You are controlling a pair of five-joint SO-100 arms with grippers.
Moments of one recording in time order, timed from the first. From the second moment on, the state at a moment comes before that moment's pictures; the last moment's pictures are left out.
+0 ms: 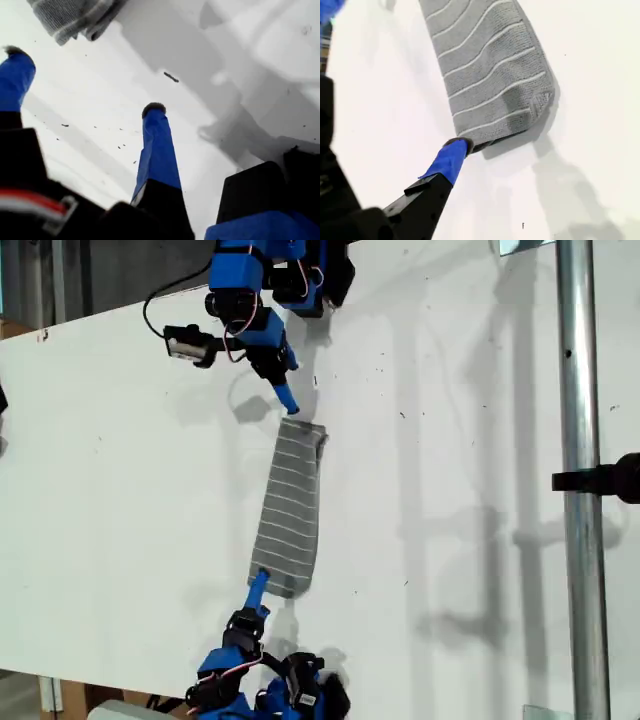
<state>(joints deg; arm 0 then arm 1) -27.0 141.9 133.0 74.5 -53.7 9.8 143.4 140.0 81.7 77.1</state>
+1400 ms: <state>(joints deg) -15.7 198.9 178.1 65.5 -60.0 15.6 97.8 131.4 26.6 80.9</state>
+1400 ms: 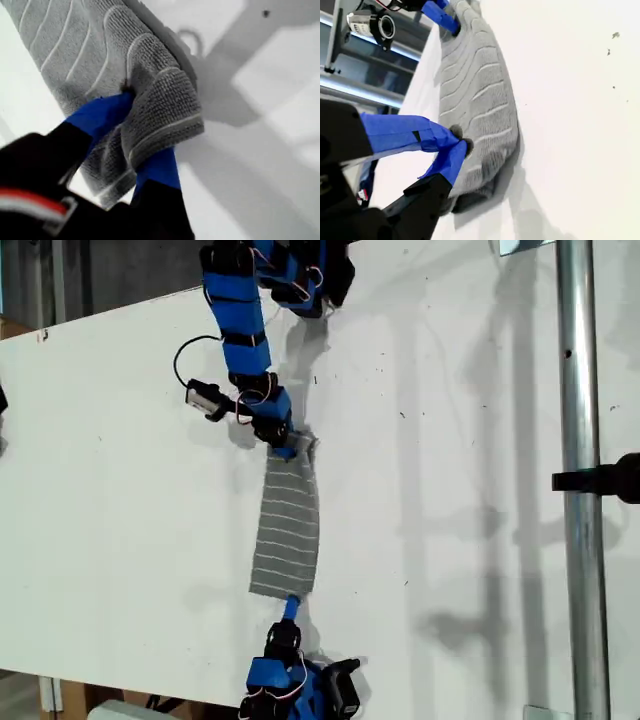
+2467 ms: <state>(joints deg) -15.7 198.9 178.1 65.5 -59.5 10.7 106.7 124.5 32.2 70.8</state>
